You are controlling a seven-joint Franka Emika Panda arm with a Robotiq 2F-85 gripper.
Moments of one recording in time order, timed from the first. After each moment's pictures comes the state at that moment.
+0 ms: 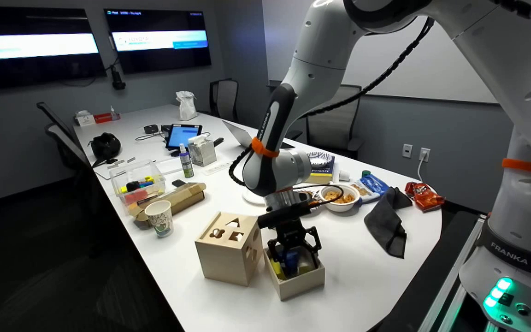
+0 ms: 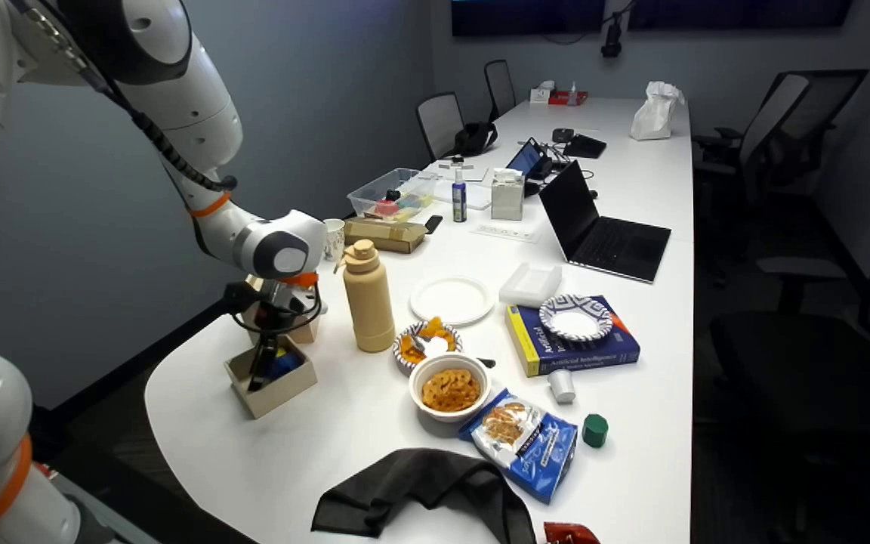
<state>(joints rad) 0.24 0.67 0.06 -2.16 0.35 2.28 0.75</state>
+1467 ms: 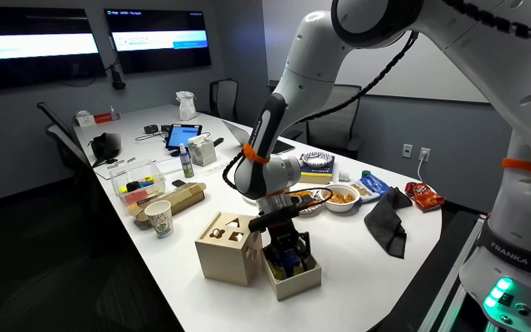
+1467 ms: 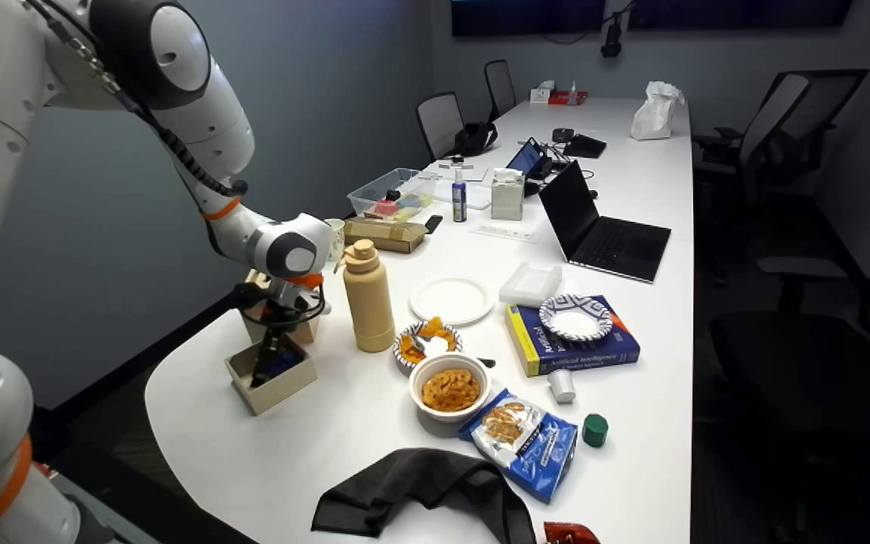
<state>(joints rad) 0.25 0.76 0.05 -2.03 0.34 2.18 0.82</state>
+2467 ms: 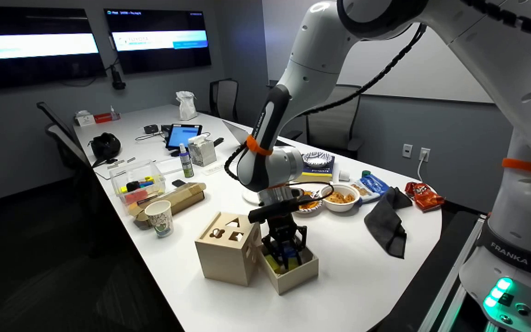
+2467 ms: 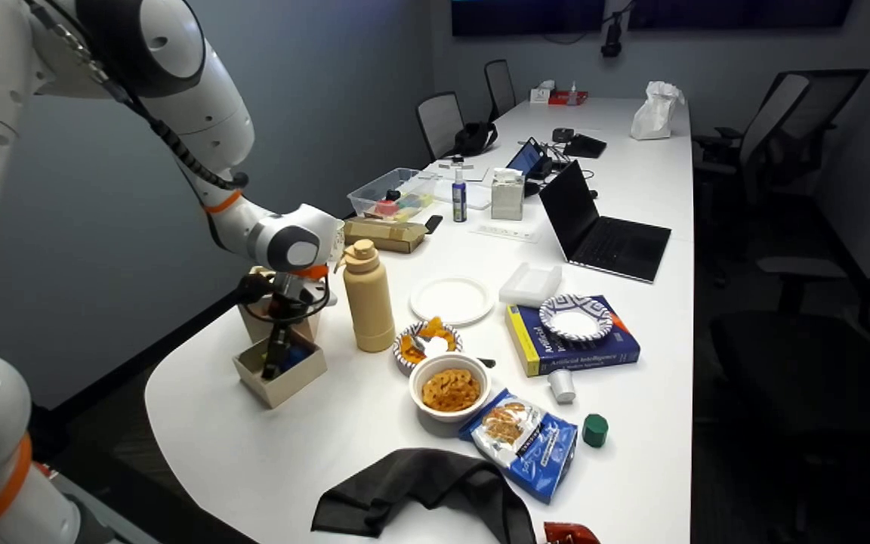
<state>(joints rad) 0.23 0.71 0.05 -2.06 0.34 2.26 0.82</state>
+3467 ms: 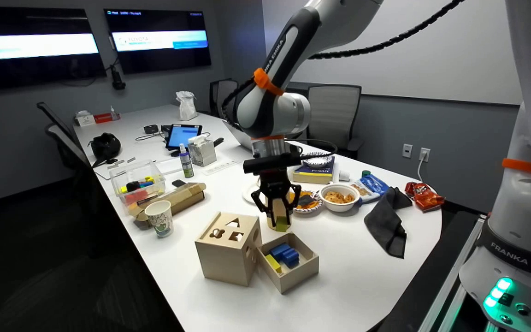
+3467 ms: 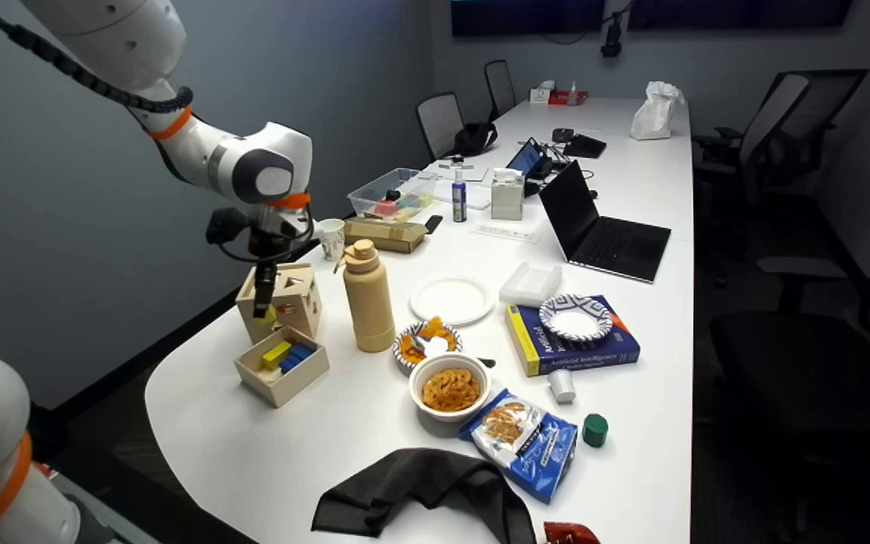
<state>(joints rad) 0.23 0.32 0.07 -2.24 0.32 2.25 0.79</state>
